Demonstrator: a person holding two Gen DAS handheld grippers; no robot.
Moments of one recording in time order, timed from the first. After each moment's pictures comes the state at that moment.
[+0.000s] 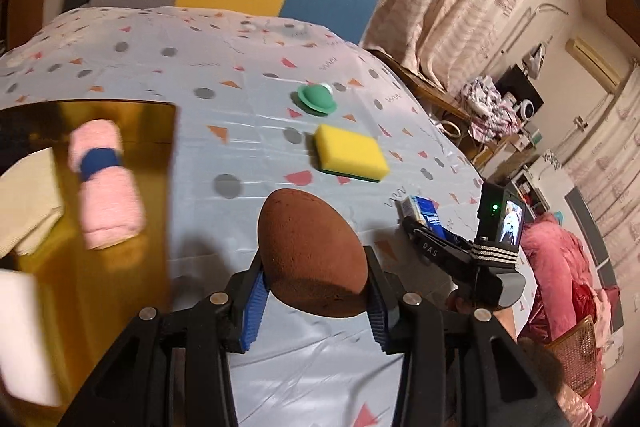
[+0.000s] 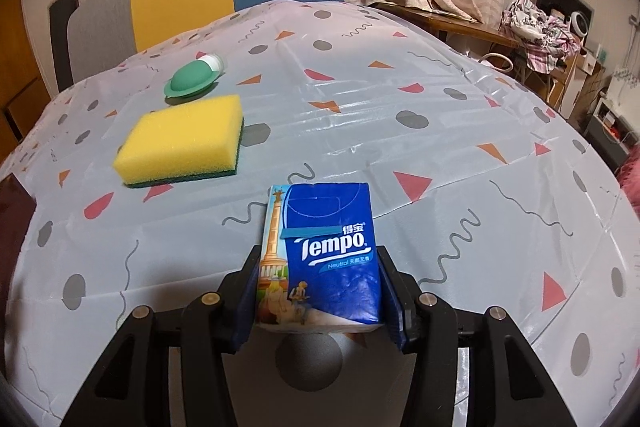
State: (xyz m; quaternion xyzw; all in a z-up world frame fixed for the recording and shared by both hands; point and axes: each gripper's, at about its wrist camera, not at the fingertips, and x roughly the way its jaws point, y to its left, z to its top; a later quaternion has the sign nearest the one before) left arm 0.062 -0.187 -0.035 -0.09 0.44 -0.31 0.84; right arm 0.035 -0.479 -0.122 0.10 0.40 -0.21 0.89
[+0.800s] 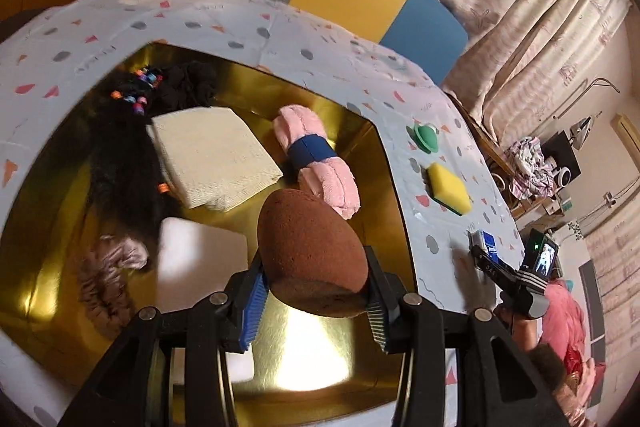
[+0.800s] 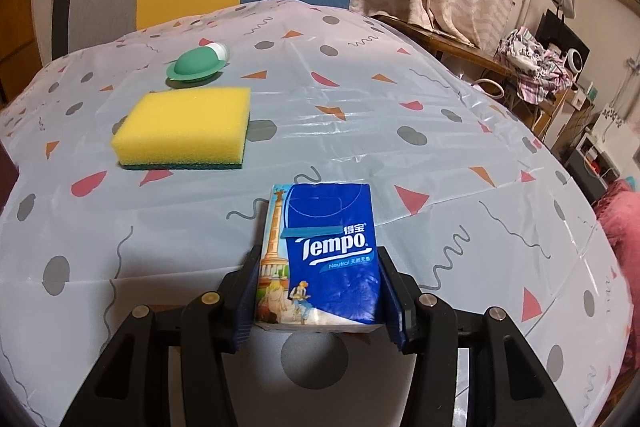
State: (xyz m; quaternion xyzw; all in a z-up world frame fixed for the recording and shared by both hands) left arm 0.076 -0.029 -0.061 -0.18 0.46 -0.21 0.84; right arm 0.042 -0.457 -0.120 0.03 0.41 -0.23 0.88
